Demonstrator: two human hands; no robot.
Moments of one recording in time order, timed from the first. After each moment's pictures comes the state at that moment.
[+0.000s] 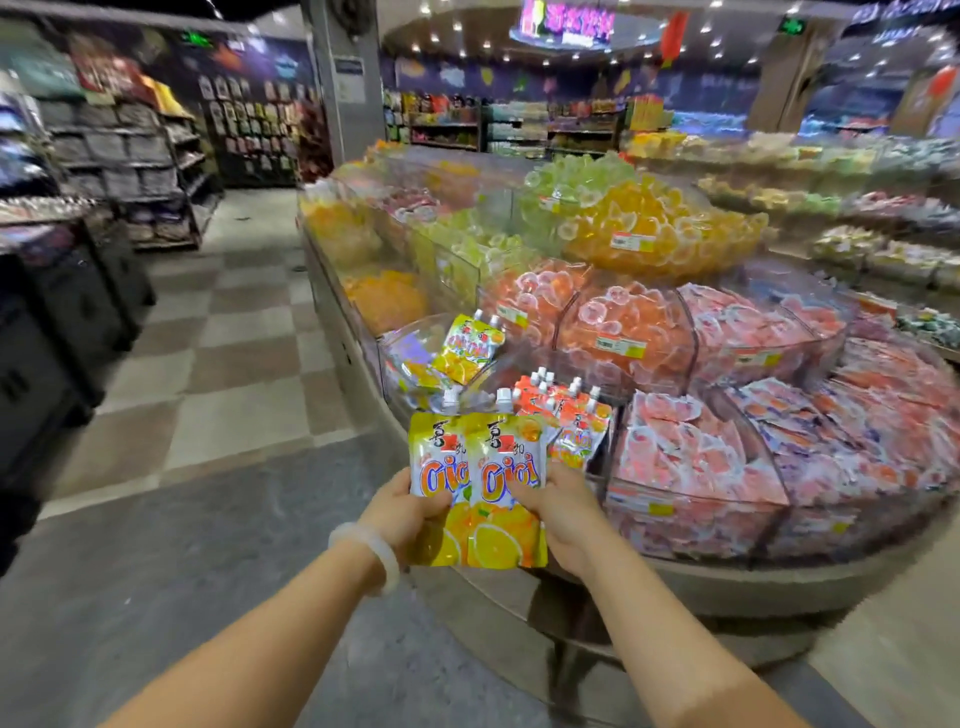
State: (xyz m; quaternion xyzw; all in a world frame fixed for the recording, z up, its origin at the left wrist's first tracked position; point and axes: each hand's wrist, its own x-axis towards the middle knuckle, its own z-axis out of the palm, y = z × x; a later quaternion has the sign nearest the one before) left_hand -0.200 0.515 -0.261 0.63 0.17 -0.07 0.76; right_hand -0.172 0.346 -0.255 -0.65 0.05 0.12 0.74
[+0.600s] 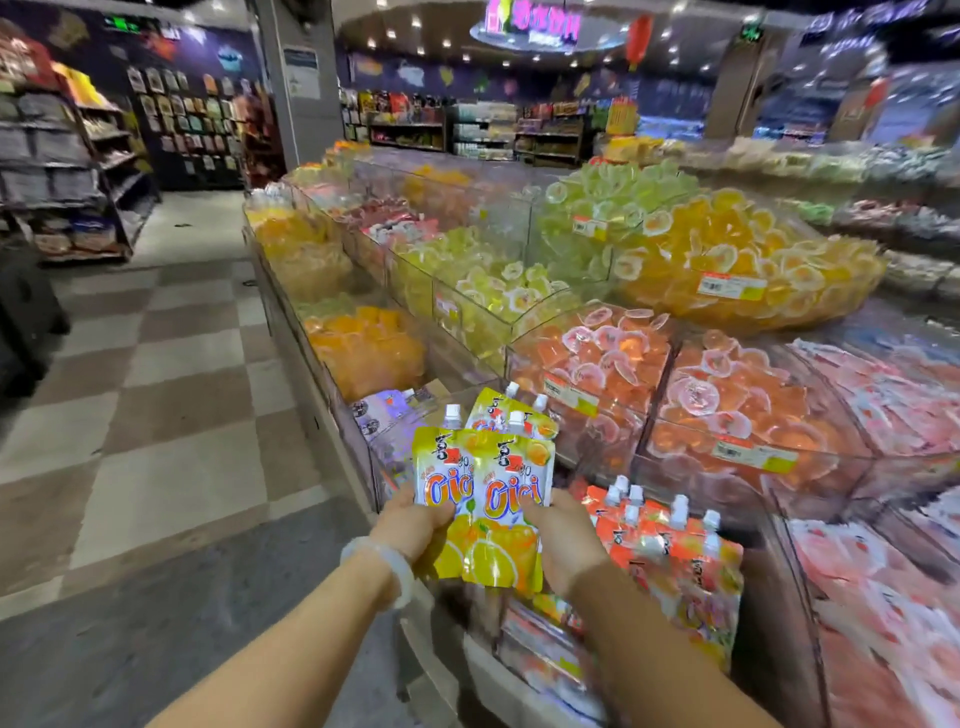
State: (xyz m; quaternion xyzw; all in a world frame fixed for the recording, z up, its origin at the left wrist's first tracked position) left_hand 0.121 0.641 -0.285 0.66 0.19 -0.07 0.73; right_hand 0.133 0.480 -0.293 -0.67 0.14 0.08 0.72
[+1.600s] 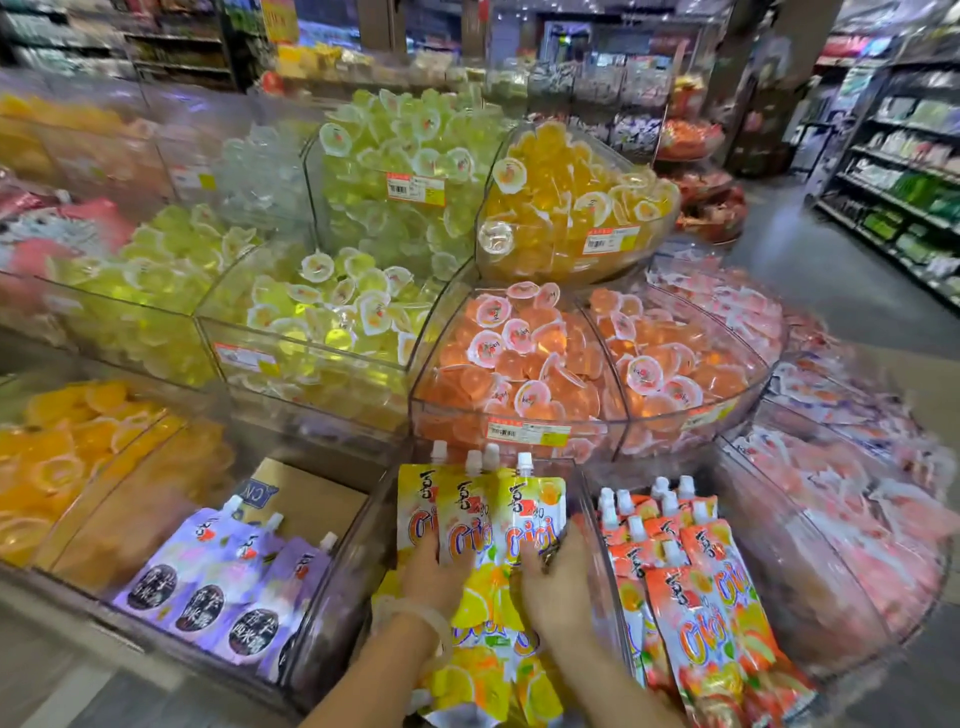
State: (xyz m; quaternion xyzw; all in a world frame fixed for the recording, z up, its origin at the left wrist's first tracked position) left_hand 0.342 0.627 -0.360 0.80 -0.06 -0.26 0.54; right_hand 0.260 0.539 -0.353 -0.72 0.48 -0.18 0.48
